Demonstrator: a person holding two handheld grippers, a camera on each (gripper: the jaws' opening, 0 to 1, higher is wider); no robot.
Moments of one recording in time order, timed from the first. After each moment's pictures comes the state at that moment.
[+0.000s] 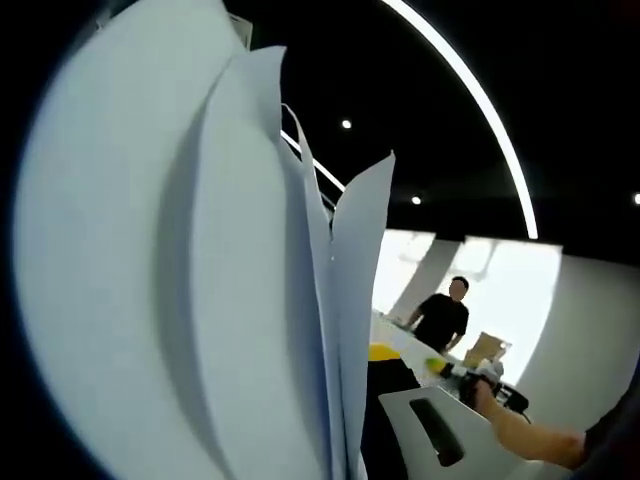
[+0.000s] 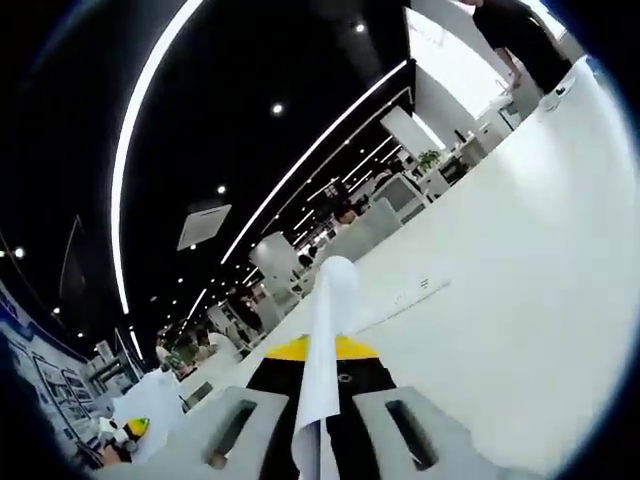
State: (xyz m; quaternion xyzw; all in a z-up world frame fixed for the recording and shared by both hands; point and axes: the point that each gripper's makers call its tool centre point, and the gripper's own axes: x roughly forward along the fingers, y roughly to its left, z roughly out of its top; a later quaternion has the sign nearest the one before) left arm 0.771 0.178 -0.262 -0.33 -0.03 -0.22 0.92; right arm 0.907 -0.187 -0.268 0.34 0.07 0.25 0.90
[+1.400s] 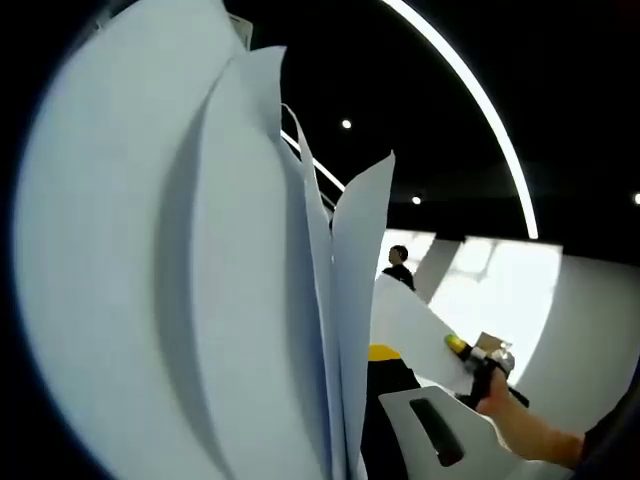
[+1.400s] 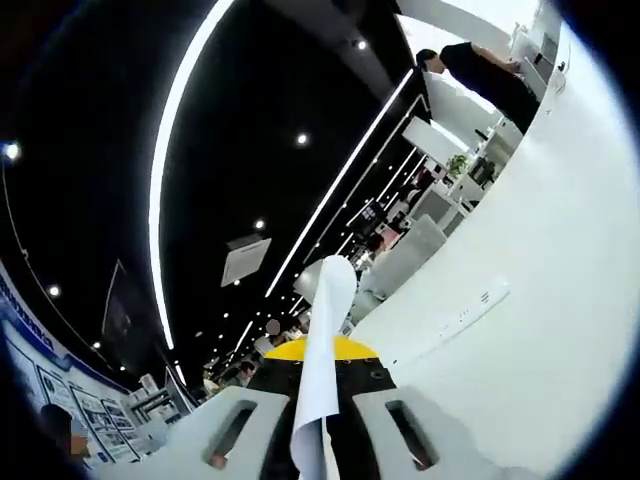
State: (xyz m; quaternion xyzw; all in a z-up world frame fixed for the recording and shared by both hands) left arm 0.772 0.180 -0.263 -0.33 -0.03 -0.22 0.92; right arm 0.885 -0.166 -0.204 0.40 0.00 0.31 0.86
